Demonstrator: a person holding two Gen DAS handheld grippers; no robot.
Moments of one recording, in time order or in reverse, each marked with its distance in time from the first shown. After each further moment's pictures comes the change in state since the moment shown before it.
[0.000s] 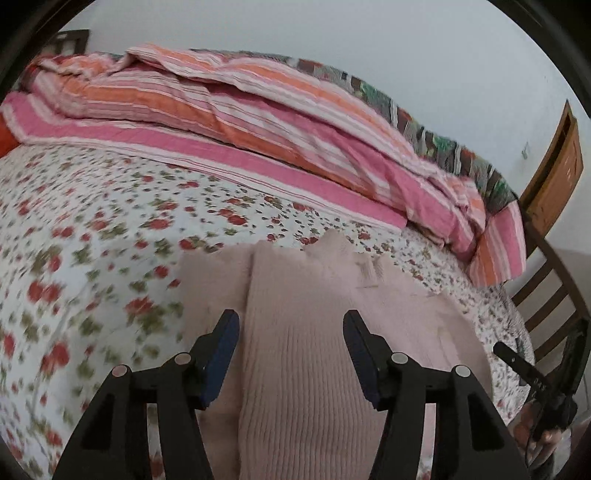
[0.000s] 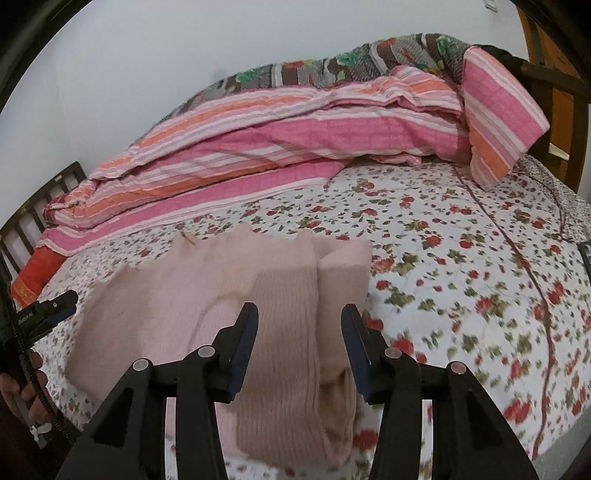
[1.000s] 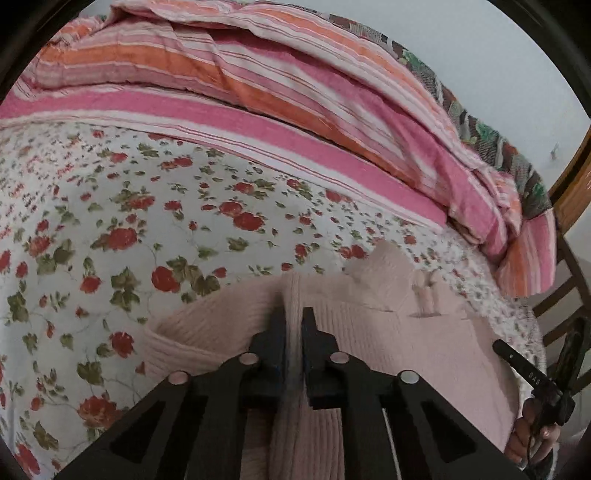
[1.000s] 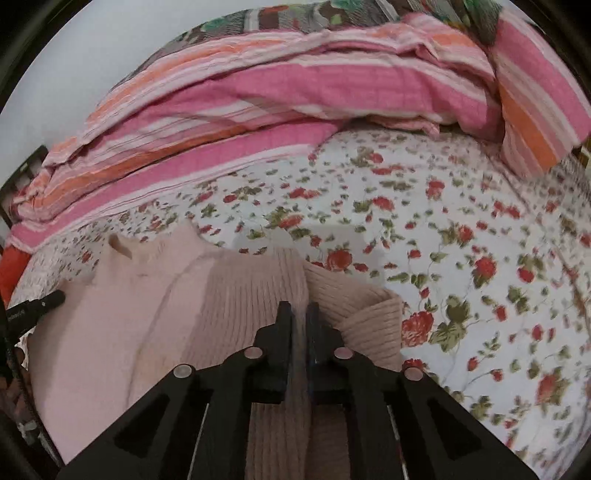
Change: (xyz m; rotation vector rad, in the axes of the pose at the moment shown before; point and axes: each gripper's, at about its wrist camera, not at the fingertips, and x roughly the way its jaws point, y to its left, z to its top) left arm 0.093 0.032 0.043 -0.064 0.133 0.001; right arm 0.098 -0.001 0.044 -0.007 0.126 -0.063
